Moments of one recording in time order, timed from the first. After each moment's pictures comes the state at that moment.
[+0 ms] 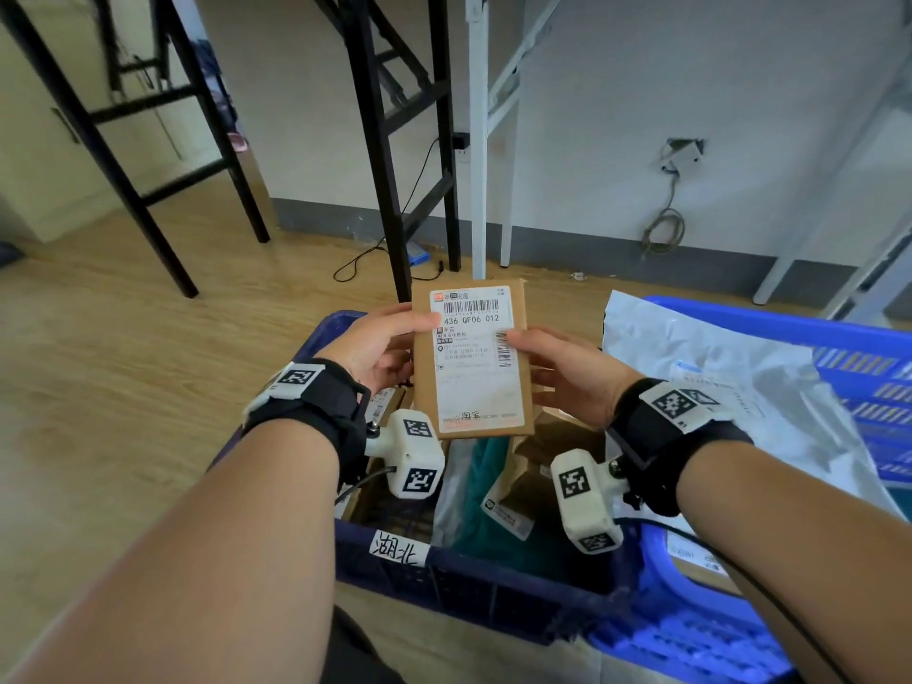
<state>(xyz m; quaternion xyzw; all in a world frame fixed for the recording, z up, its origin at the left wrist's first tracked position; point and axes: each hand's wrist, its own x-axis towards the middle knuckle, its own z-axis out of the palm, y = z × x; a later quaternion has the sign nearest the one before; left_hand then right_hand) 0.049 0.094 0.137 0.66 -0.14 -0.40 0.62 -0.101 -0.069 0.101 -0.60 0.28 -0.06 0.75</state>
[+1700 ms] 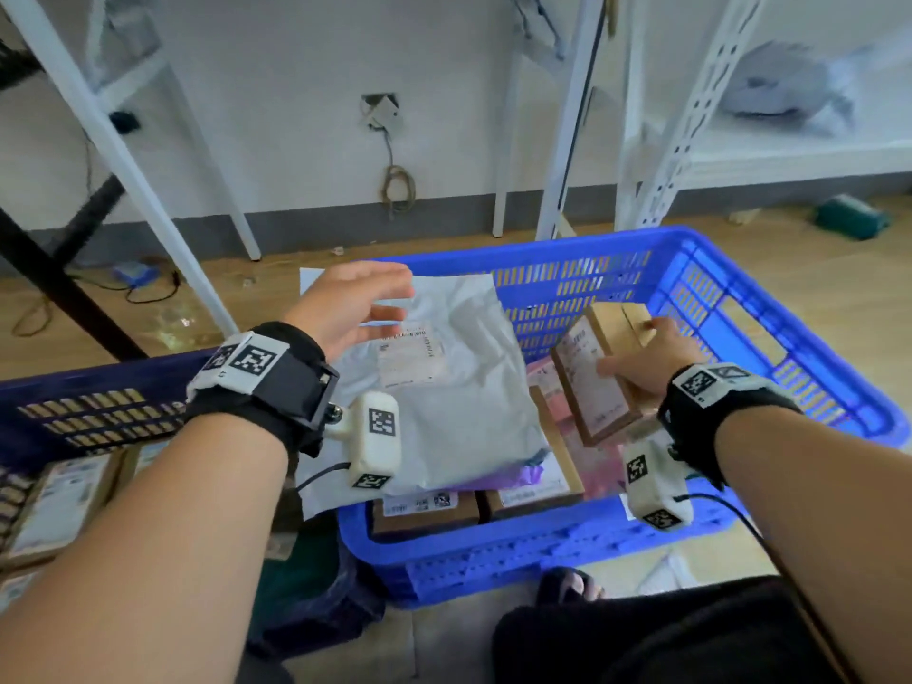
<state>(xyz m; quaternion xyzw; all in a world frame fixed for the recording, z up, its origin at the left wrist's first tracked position) -0.151 -0.125 0.133 0.64 -0.34 -0.47 0.50 -0.457 -0.239 0.053 -0.61 0.75 -0.09 0.23</state>
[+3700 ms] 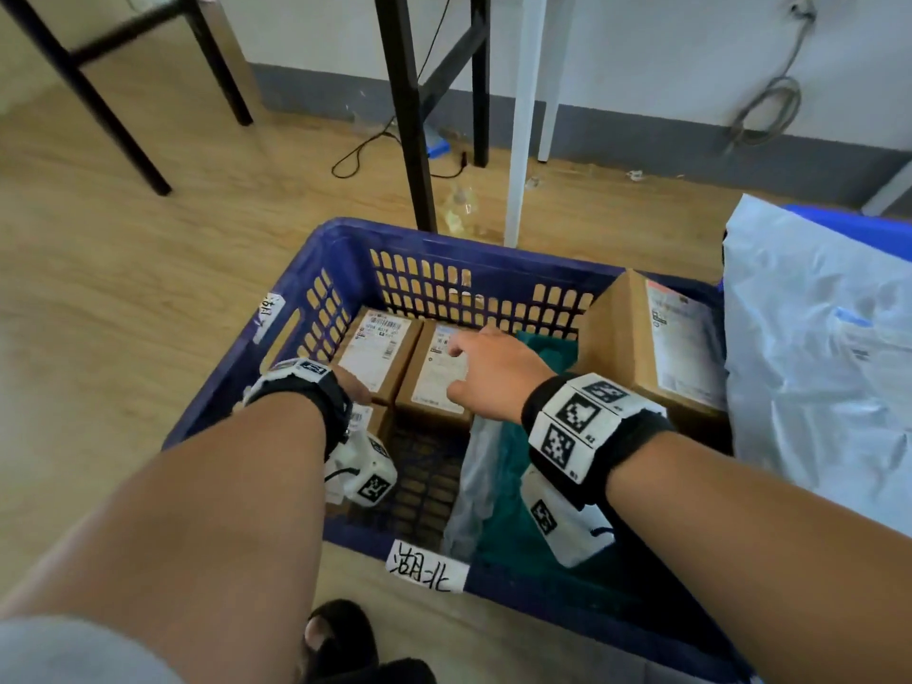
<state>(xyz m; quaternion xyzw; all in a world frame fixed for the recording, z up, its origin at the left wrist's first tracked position) 0.188 0.108 -0.066 0.92 -0.10 -0.38 -0.05 0.014 -0.019 0.001 -0.93 0.23 0.13 0.26</state>
